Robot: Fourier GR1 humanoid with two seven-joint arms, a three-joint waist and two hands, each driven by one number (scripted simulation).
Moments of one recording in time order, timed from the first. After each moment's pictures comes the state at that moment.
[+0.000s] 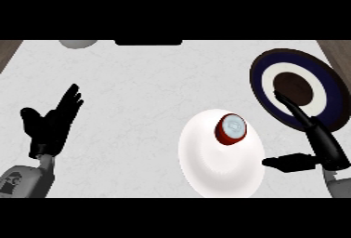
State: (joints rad) left arm -0.17 0.45 -0.18 -1.38 0.32 0.21 0.09; right arm -0.10 -0.52 0.19 -1.47 0.09 -0.06 -0.35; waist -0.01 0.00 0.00
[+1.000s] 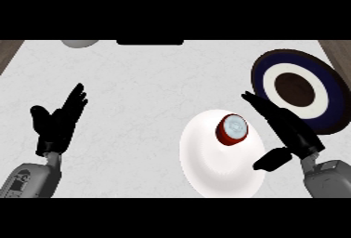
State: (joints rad) left arm -0.19 0.38 -0.13 -1.36 0.23 0.17 0.11; right arm -0.24 -0.51 0.34 -1.60 0.43 0.16 0.19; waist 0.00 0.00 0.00
